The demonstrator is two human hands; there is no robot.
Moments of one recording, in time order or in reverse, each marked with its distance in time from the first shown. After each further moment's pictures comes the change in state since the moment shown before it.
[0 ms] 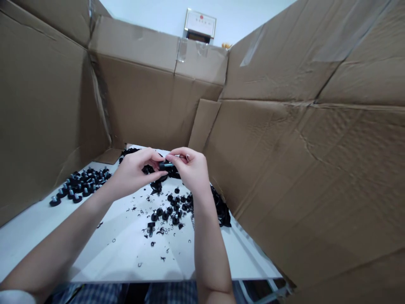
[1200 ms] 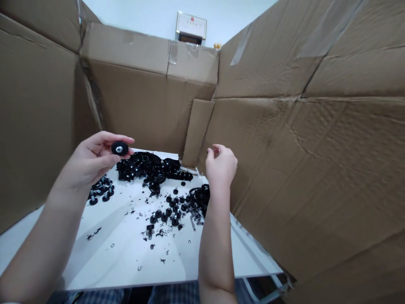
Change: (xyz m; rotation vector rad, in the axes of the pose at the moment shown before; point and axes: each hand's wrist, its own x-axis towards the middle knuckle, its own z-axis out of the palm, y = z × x) left_hand 0.001 -0.008 -0.052 -0.622 0.126 -0.118; right_hand 0.020 0.035 -0.058 -0.692 0.572 0.052
